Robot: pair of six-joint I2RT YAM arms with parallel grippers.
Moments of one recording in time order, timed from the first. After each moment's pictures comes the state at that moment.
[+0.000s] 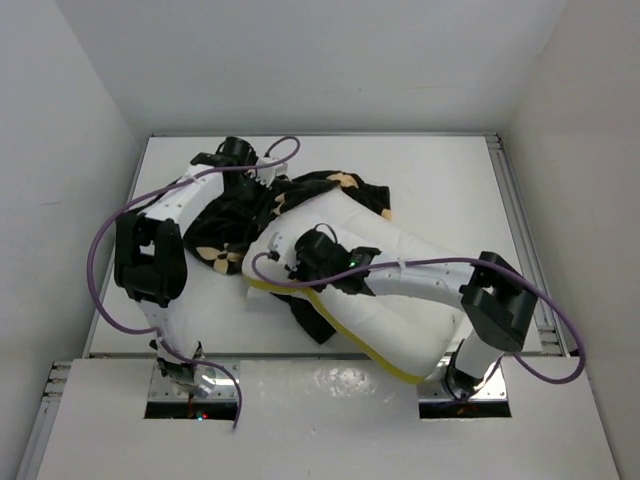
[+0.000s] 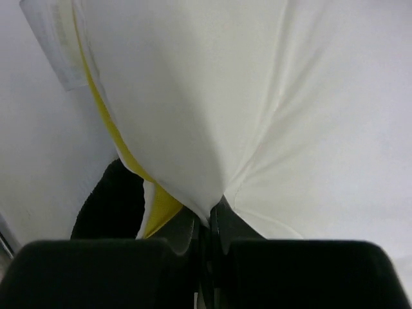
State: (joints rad) left arm -0.21 1.83 1.48 -0.86 0.33 0.44; right arm 1.04 1.69 1.05 -0.20 0.10 -0.22
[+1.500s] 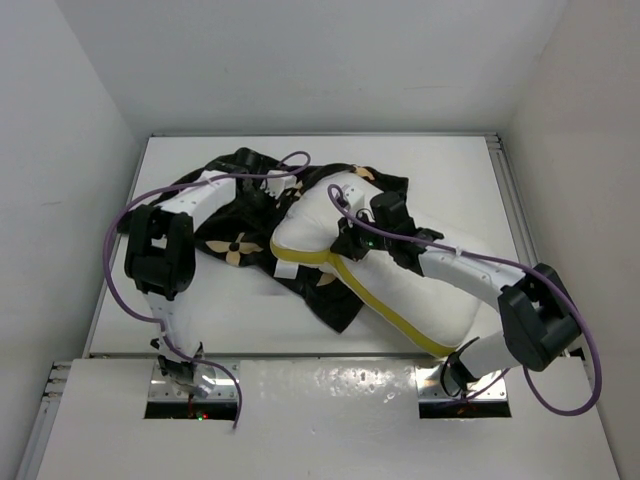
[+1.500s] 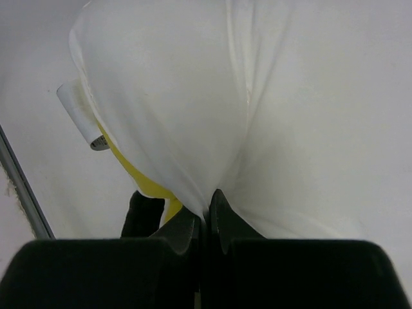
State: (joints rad) left arm -0.26 1.91 1.45 -0.80 0.31 0.44; right arm 0.59 1.46 0.82 0.06 -0.40 0.00
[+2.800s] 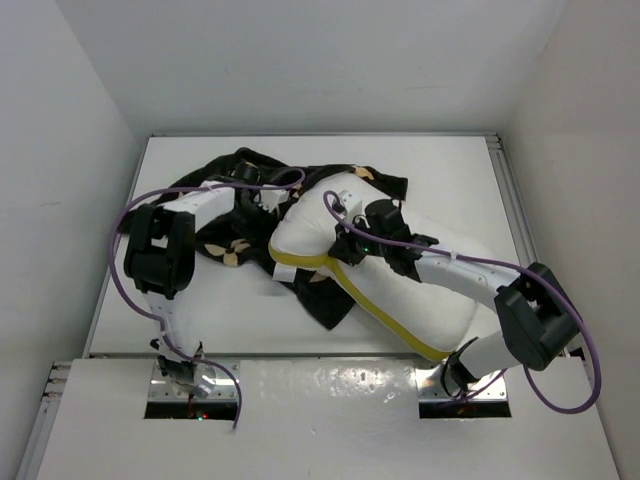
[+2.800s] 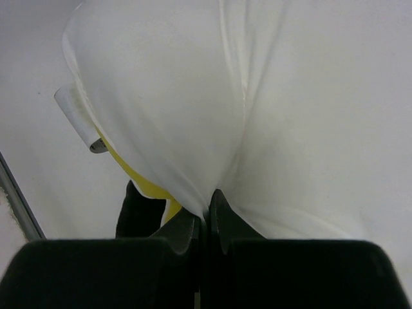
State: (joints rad) left arm -0.24 1.93 1.32 -0.74 0.20 0.45; right arm 0.63 1.47 0.78 0.11 -0.32 0.03
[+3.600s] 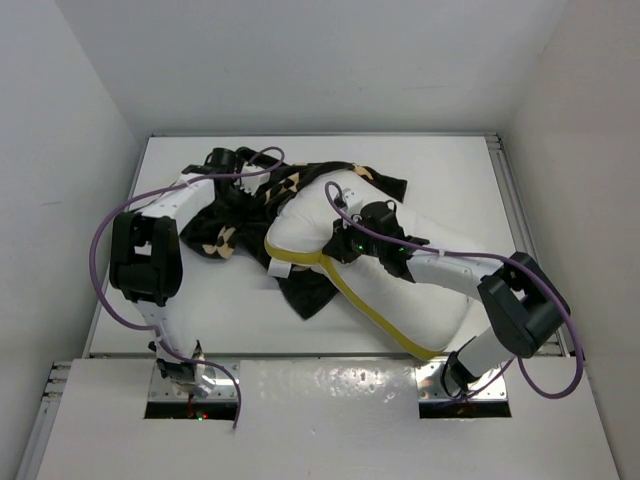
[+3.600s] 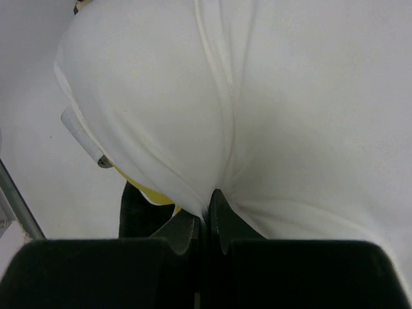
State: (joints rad) left arm -0.13 1.83 1.37 -0.74 0.15 0.46; right arm 0.64 1.55 0.76 0.27 -0.28 0.23
